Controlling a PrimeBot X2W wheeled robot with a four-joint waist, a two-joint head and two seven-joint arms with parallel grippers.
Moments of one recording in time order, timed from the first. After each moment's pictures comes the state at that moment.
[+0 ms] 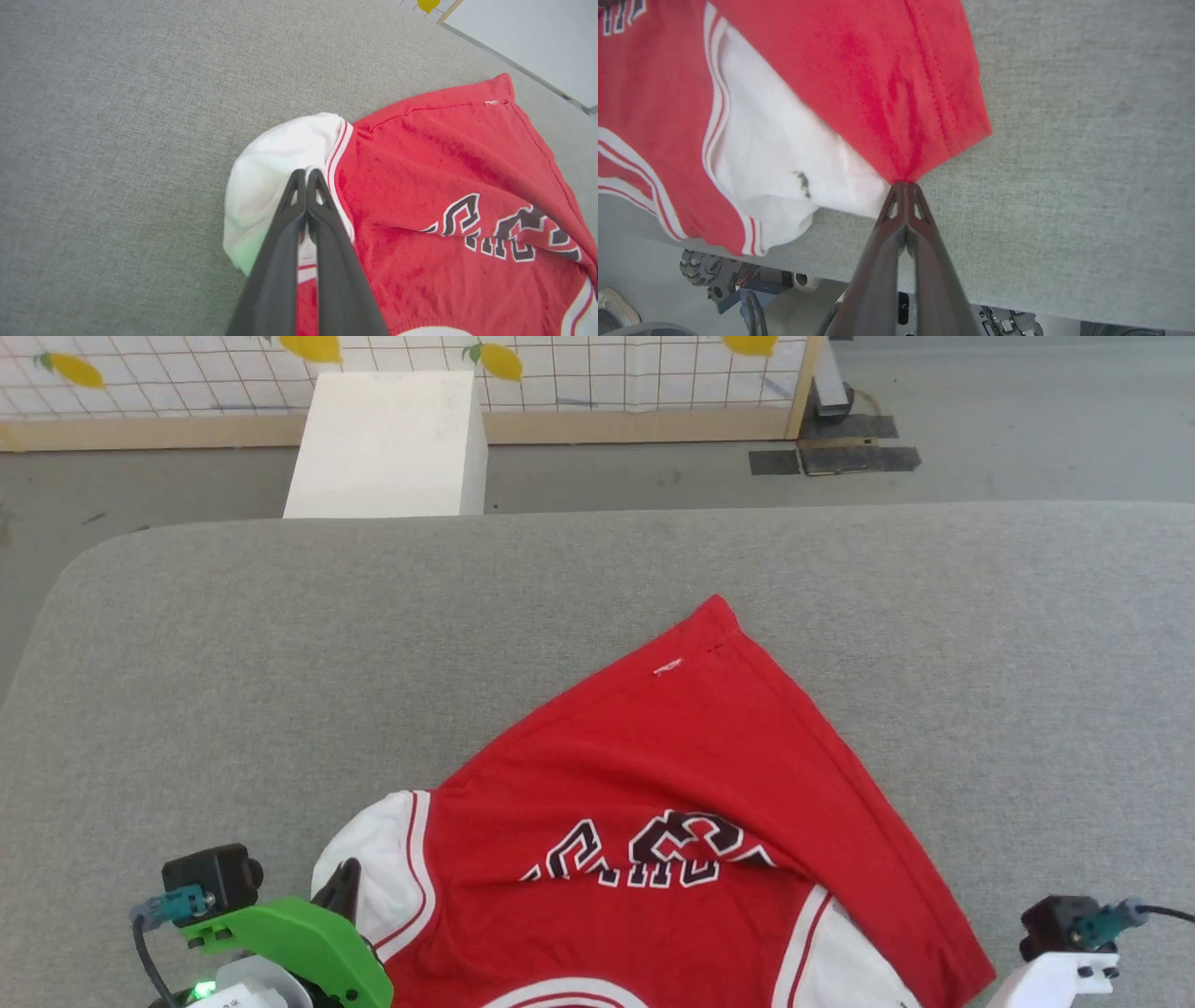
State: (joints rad) left arm 0.11 0.25 -0.14 -0.16 -0.62 0.23 0.33; right arm 0.24 -0.08 -0.12 -0.17 0.34 0.13 0.96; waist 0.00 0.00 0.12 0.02
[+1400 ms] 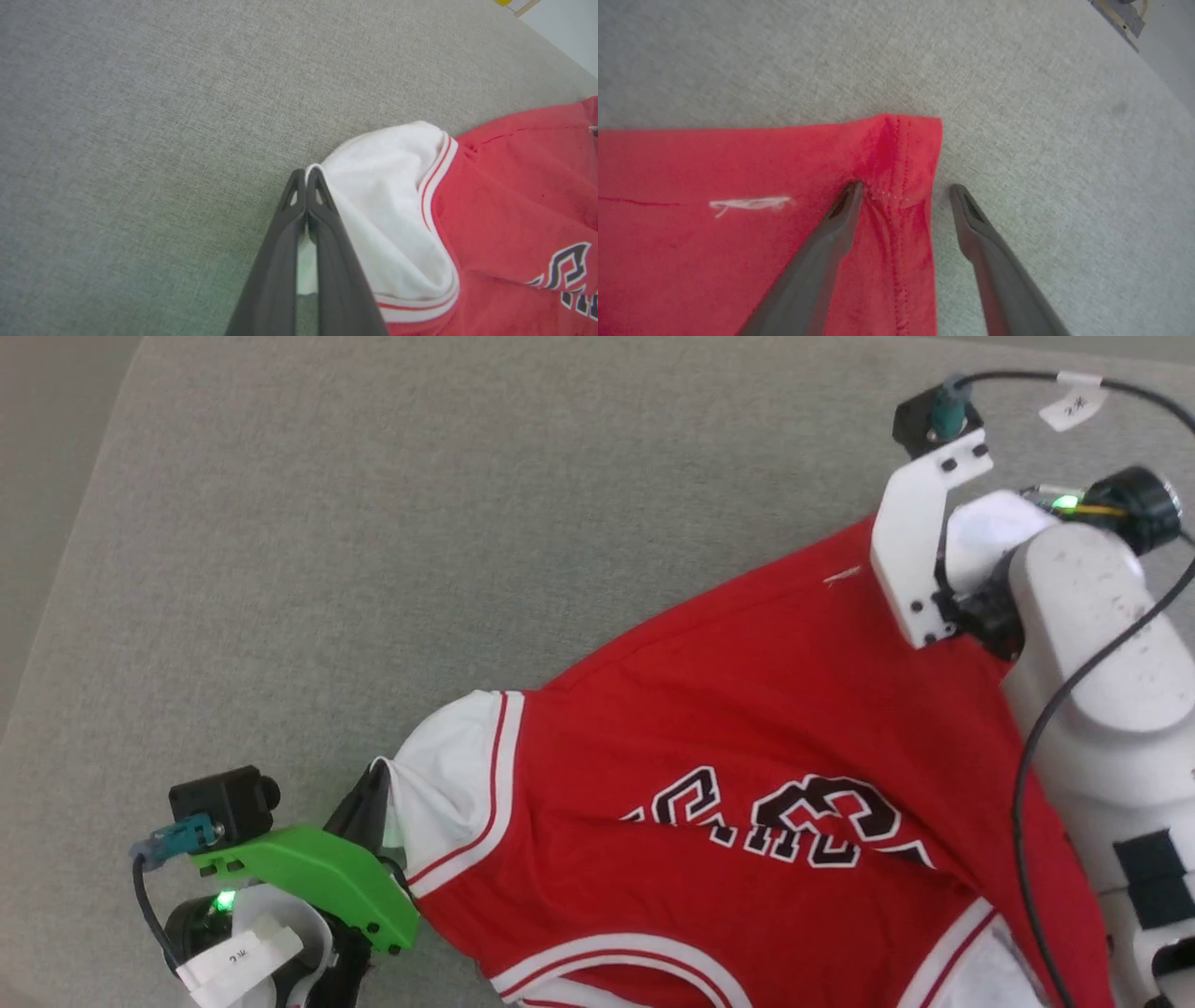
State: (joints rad) left arm -0.01 0.24 -0.18 -0.21 -0.63 0.20 0.29; right arm -0.88 -0.19 0.28 0.57 0.06 0.13 0.93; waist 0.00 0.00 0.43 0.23
